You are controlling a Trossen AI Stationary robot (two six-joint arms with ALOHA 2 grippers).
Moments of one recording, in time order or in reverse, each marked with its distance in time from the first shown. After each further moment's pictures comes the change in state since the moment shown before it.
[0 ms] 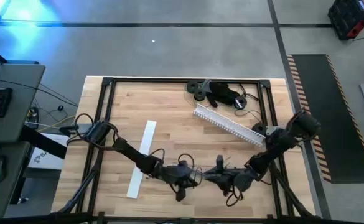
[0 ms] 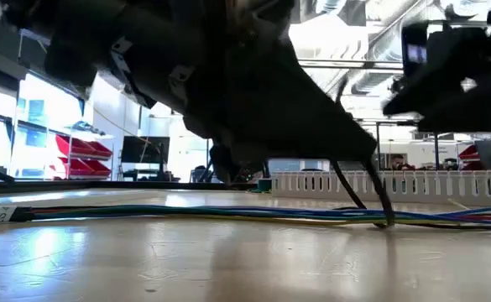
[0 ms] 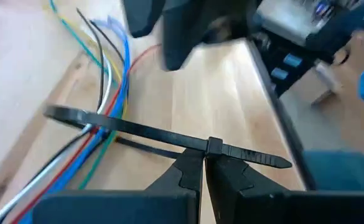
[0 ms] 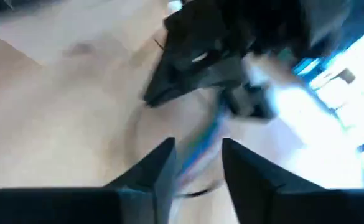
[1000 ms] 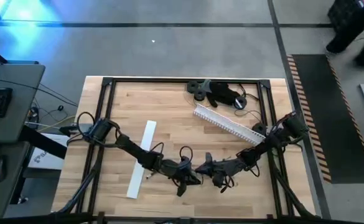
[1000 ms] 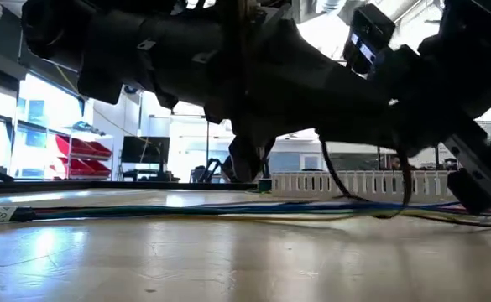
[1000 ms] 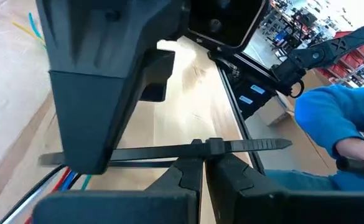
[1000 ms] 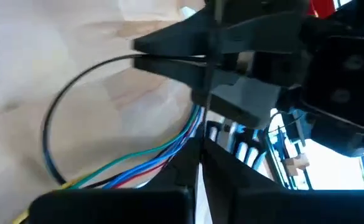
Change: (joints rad) left arm 0.059 0.003 -0.099 0.332 0.141 -0.067; right arm -0.177 0.141 -0.006 0.415 -0.168 -0.857
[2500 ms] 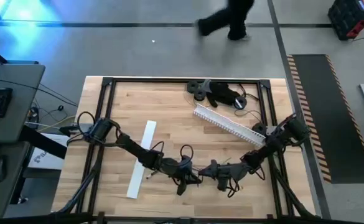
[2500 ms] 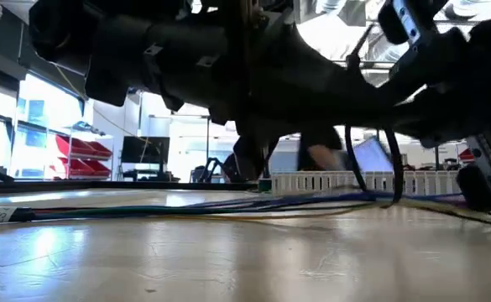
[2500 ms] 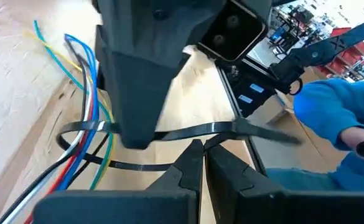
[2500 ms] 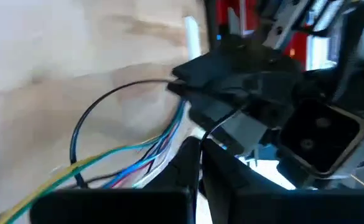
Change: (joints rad) left arm 0.022 0.001 -0.001 0.022 0.020 0.008; right arm 0.073 0.000 -0.051 0.053 0.084 -0.273
